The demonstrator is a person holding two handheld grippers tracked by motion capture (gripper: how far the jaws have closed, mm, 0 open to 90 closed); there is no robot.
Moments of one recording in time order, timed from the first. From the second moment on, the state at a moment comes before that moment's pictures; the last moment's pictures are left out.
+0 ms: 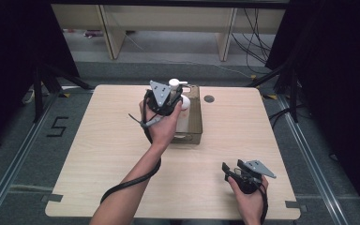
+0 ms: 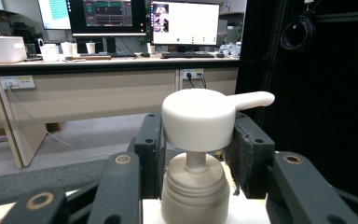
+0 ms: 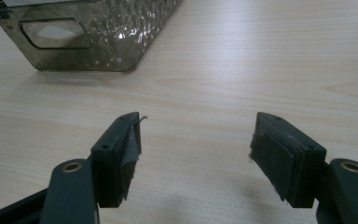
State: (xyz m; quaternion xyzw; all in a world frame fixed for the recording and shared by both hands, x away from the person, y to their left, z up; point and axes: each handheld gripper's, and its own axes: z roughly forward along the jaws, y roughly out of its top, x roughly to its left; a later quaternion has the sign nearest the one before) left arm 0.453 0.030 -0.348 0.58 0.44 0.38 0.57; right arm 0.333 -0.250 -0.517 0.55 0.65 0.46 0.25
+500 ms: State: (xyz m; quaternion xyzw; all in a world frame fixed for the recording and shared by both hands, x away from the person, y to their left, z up) left arm 0.452 0.030 -0.360 0.59 0.44 0.38 0.57; right arm 0.330 -0.250 -0.515 0.56 0.65 0.45 0.24
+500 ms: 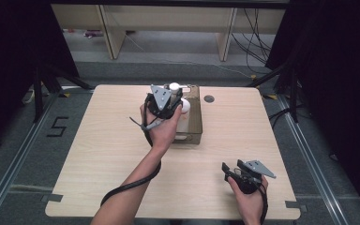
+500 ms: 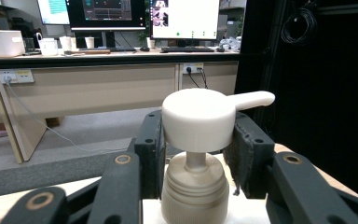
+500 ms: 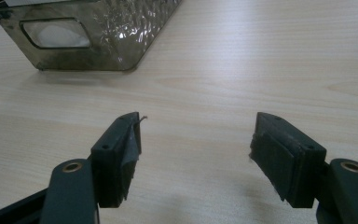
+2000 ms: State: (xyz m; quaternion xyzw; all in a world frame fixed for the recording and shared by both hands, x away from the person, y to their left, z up) left arm 0.447 0.036 -0.379 0.60 0.42 0.37 0.57; right arm 0.330 -0.251 -0.514 0.55 0.66 0.44 0.25
